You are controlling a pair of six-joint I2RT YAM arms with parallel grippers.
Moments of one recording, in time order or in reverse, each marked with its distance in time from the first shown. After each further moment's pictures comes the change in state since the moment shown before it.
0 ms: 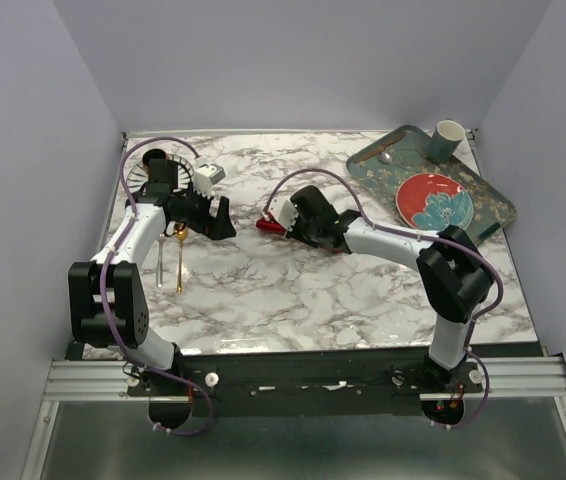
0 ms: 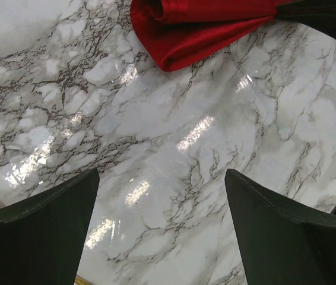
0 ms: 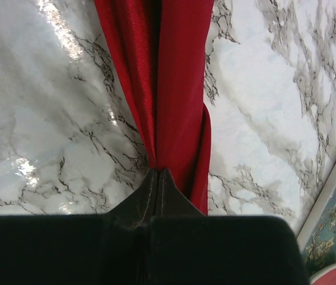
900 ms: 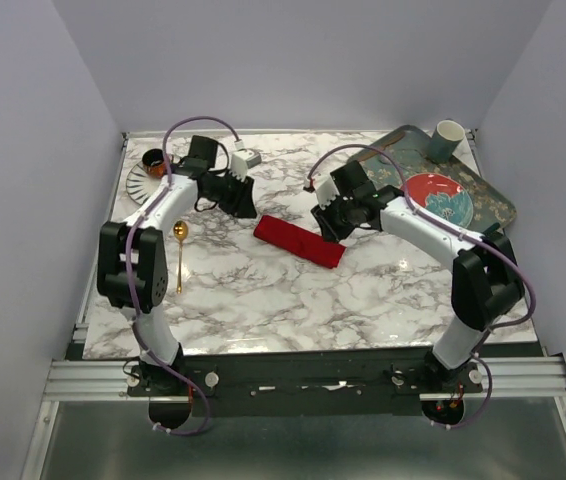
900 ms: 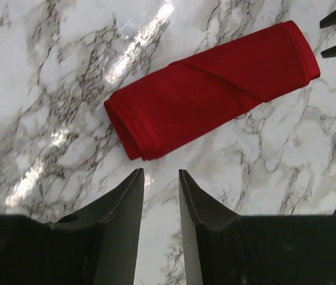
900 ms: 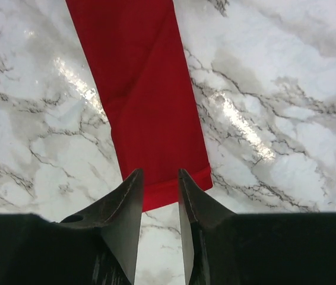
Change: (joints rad) left arm -0.145 0.235 0.269 -0.056 0.000 -0.001; right arm -0.188 -0.150 0.043 -0.309 -0.307 0.314
